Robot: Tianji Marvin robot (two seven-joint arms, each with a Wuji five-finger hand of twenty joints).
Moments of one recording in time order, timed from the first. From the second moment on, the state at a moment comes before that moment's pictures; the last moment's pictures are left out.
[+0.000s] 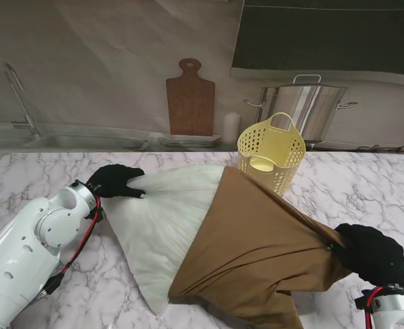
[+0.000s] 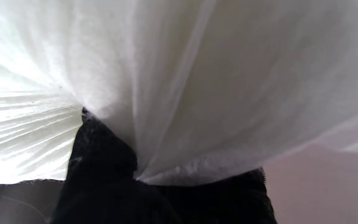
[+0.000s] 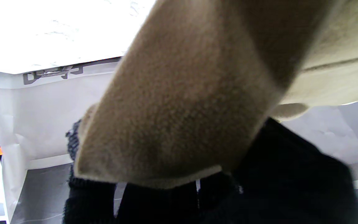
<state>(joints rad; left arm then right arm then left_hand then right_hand) 1.31 -1.05 -1.28 -1.39 0.88 -0.34 -0.13 -2.28 -1.16 1.74 -2.07 -0.96 0.06 -0.37 1.05 -0.33 -0.08 -0.06 0.60 -0.02 0.75 0.63 1.06 0.05 0.21 0.72 0.97 0.10 0.56 0.69 0.61 0.02 0.03 0.68 0.75 -0.60 0.89 -0.37 0.89 -0.09 0.76 0.81 1.05 0.04 0.83 0.99 1.27 -0.17 1.26 0.71 0.84 0.24 1.44 0.61</state>
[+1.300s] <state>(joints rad) 1.33 -1.03 -1.34 -1.53 1.04 -0.16 -0.15 -1.91 -1.09 1.44 -2.01 -0.91 -0.14 -0.15 1.06 -0.17 -0.05 -0.04 0.59 0.10 0.35 0.61 0.62 0.14 0.12 0.30 0.61 0.19 0.25 0.48 0.20 0.22 0.03 0.58 0.82 -0.48 0.88 -0.23 0.77 -0.04 0.80 0.38 1.04 0.09 0.64 0.61 1.29 -0.03 0.81 0.68 0.77 0.30 1.29 0.56</state>
